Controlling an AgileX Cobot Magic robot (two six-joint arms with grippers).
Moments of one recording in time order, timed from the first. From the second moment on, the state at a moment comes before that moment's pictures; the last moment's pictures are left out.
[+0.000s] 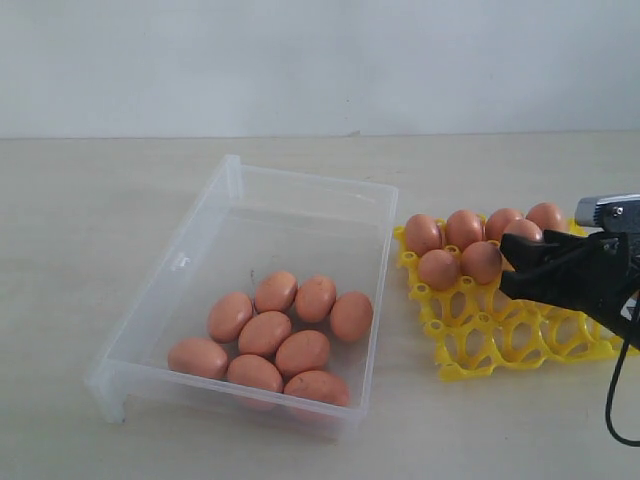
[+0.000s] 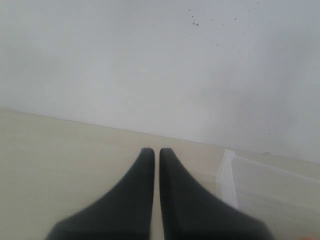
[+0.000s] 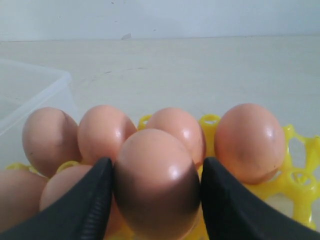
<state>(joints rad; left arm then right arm) 0.05 0.00 0.00 -0.09 0.07 -0.11 0.02 1.98 -0.40 -0.34 -1.21 0.19</state>
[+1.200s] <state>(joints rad) 0.05 0.00 0.00 -0.09 0.07 -0.11 0.20 1.60 -0.55 -0.82 -0.91 0.63</state>
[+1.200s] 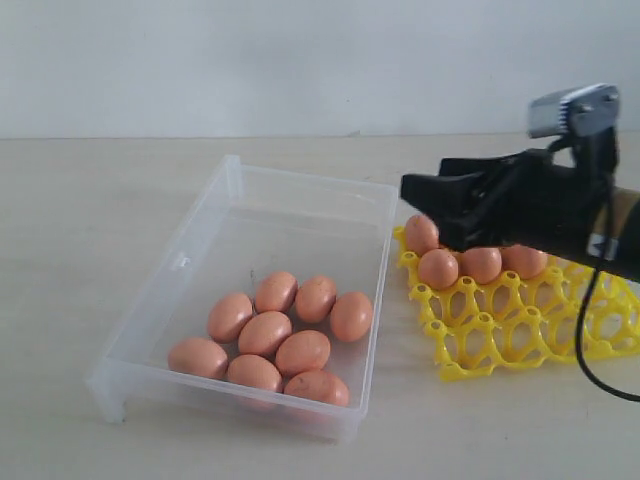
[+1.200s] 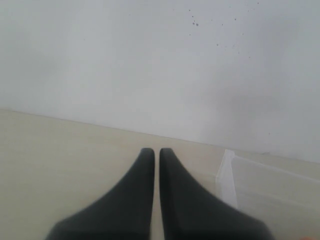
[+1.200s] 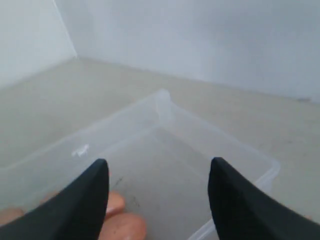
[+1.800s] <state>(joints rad) 0.05 0.00 0.00 -0.09 0.07 -0.11 0.73 1.65 -1.09 -0.69 0.23 0.85</state>
